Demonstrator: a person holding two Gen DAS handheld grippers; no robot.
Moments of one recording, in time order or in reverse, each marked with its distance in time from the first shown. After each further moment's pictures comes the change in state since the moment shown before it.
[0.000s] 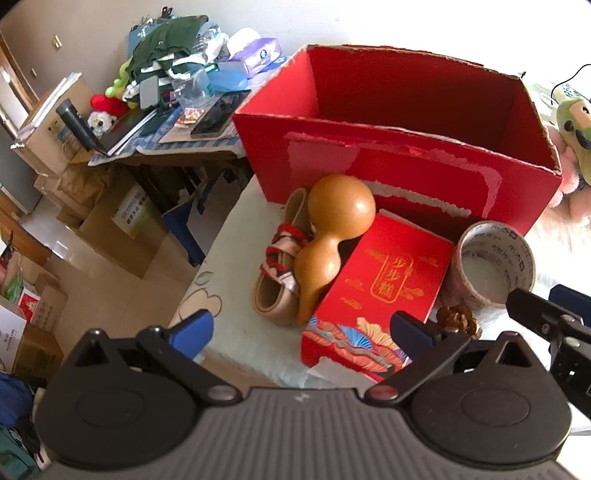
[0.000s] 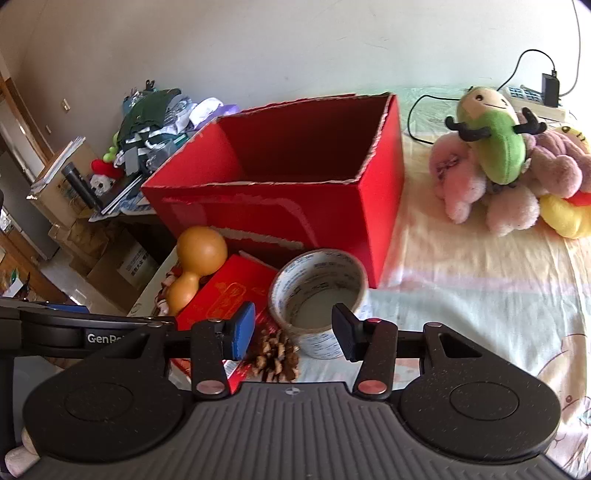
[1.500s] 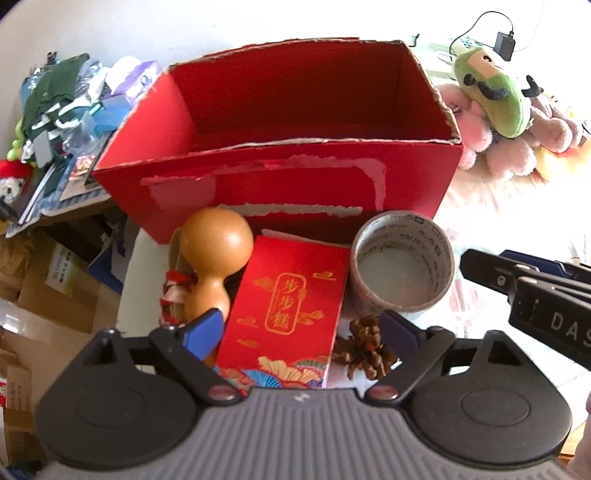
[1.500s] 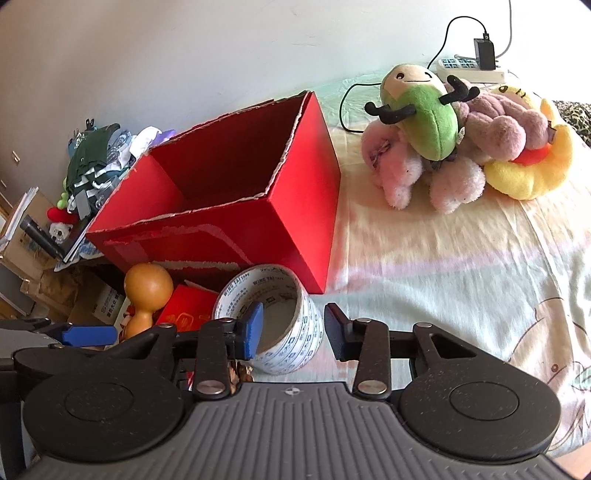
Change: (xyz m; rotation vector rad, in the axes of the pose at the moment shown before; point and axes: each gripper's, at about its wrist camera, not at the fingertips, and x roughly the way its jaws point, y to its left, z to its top) left arm 0.015 -0.056 0.021 0.261 0.010 -0.243; right arm 0.000 -0.037 0.002 0.196 -0.031 -0.107
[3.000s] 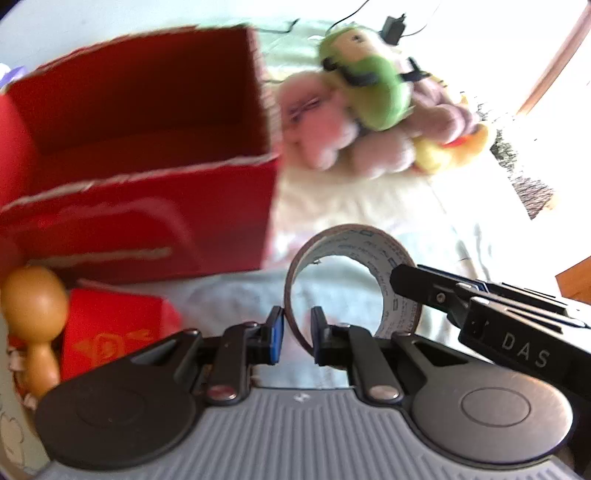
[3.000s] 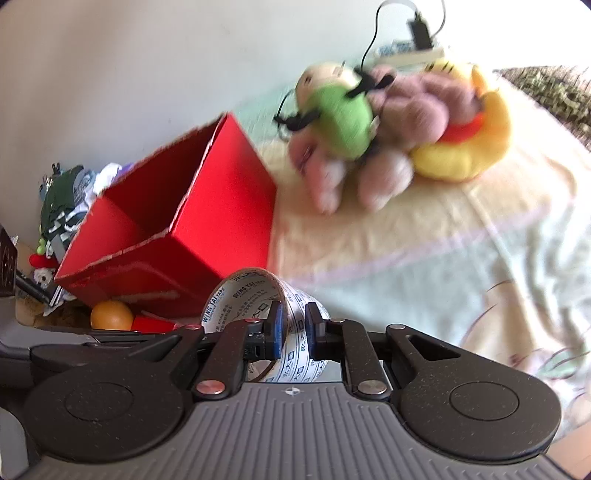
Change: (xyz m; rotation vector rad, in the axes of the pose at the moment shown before) left arm 0.025 -0.066 0.033 0.108 0.027 -0.414; right arm -0.019 -0.057 0.008 0.141 -0.046 -0.054
